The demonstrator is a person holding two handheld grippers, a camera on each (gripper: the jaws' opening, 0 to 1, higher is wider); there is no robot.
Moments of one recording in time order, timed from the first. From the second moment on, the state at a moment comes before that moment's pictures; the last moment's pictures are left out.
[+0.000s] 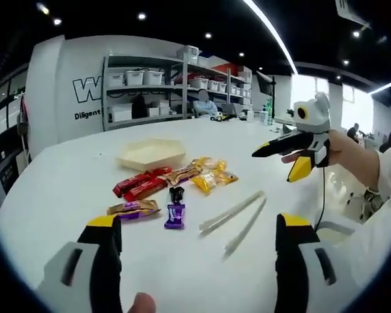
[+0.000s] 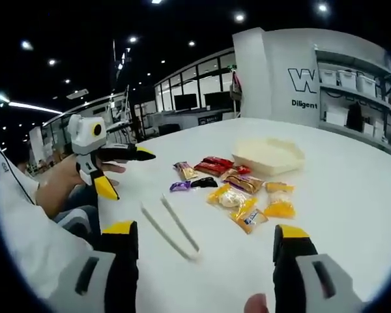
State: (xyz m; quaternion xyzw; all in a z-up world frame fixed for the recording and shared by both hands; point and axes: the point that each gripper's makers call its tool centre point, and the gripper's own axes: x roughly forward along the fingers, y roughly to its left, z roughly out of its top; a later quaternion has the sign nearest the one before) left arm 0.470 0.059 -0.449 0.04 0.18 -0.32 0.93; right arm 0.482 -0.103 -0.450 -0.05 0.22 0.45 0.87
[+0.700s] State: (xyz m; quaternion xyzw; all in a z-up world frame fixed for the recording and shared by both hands) left arm 0.471 0.060 -0.447 0.04 0.18 -0.31 0.93; right arm 0.480 -0.104 -0.451 -0.05 0.22 0.44 0.87
